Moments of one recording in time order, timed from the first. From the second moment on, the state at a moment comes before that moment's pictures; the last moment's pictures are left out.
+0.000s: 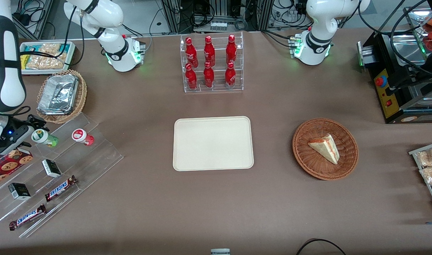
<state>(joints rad) -0.23 0.14 -0.15 -2.02 0.02 2.11 -1.18</state>
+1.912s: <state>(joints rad) 0.59 0.21 -0.11 -1.79 0.08 1.86 0.39</state>
